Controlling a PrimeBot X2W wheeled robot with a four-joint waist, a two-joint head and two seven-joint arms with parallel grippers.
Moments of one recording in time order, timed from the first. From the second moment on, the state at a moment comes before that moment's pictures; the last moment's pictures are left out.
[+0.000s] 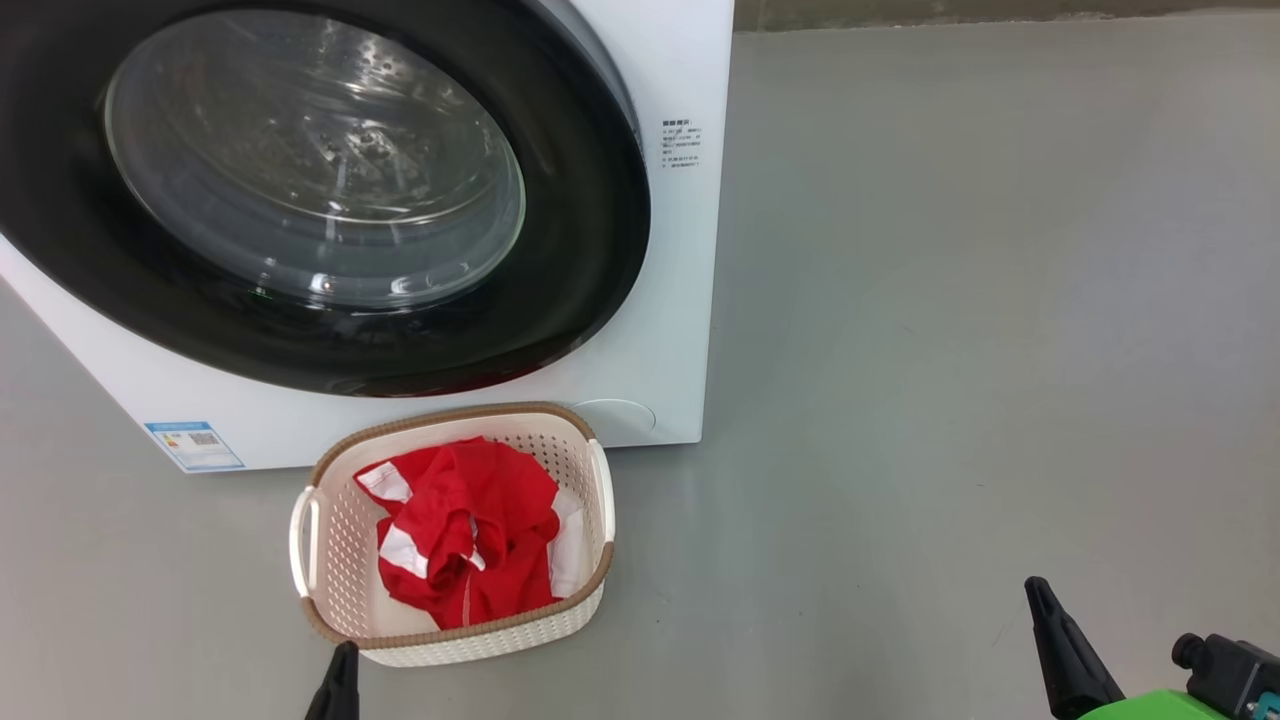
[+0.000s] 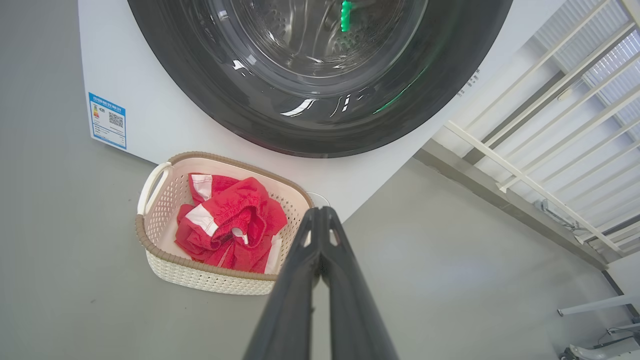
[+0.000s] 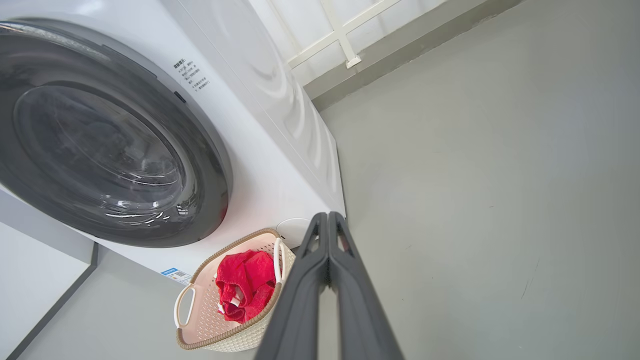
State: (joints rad) left arm 0.08 0.04 0.00 0.26 -0.63 -0.12 -0.17; right arm 0.10 -0.09 0.00 0.29 0.74 0.13 -0.17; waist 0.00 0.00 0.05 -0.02
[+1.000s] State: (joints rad) left arm 0.04 0.04 0.02 0.26 -0.95 -0.12 -0.08; right arm 0.05 -0.08 -0.03 0.29 1.02 0.13 -0.09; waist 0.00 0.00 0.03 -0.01
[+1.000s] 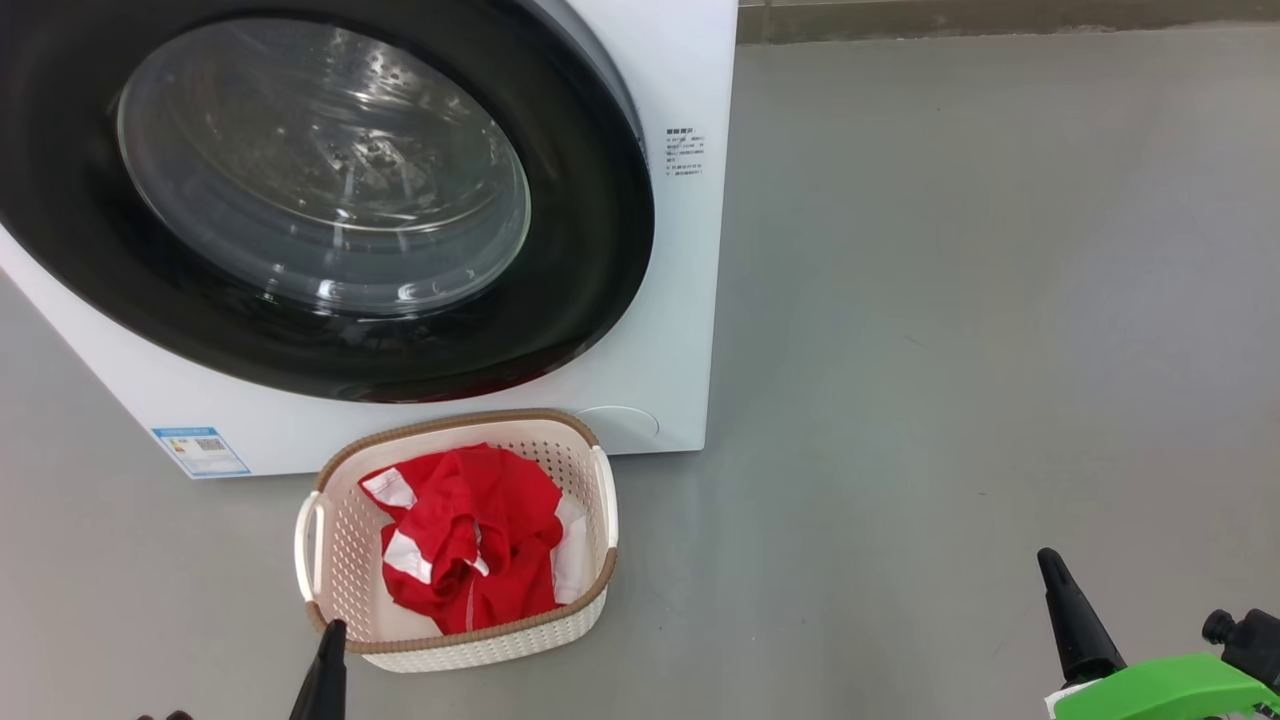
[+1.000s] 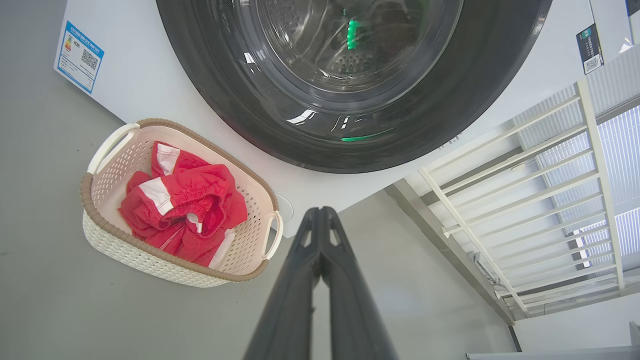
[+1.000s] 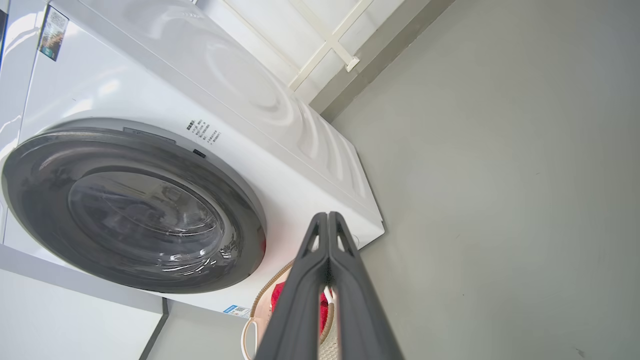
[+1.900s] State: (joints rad) left arm 0.00 0.05 0.03 0.27 -1.22 -0.12 -0.01; right arm 0.01 -0.07 -0.06 0.28 1.26 0.13 -0.02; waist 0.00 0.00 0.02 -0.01
